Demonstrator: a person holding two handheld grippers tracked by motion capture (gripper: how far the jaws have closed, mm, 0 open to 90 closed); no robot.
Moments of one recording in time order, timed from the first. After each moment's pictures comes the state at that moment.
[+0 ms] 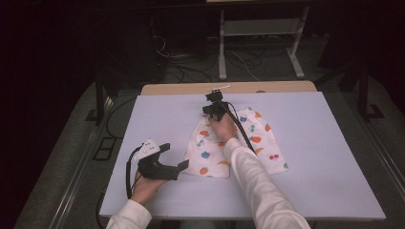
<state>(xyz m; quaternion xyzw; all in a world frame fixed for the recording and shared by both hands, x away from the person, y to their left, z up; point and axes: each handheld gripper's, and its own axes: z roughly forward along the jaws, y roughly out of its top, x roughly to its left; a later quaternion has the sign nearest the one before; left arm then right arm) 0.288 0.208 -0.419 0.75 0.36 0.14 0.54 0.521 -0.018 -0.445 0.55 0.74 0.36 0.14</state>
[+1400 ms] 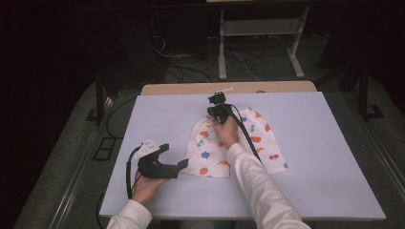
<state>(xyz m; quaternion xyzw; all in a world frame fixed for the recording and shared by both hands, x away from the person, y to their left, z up) 0.290 0.208 -0.419 0.75 0.38 0.13 0.53 0.502 -0.029 -0.438 0.53 0.75 0.38 0.14</state>
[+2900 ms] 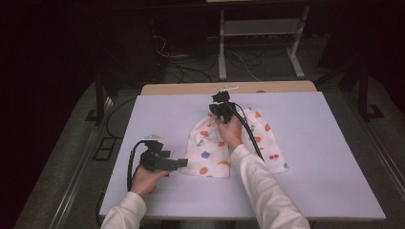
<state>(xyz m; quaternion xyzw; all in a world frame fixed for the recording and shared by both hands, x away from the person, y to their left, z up) 0.323 0.211 -0.429 0.78 0.47 -0.01 0.41 0.489 -0.040 -0.420 0.52 0.74 0.40 0.16</state>
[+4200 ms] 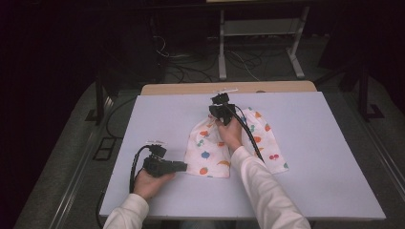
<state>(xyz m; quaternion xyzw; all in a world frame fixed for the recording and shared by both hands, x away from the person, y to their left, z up) 0.323 0.210 -0.449 0.79 0.47 -0.07 0.40 0.485 -0.039 -0.424 0.51 0.74 0.40 0.17</state>
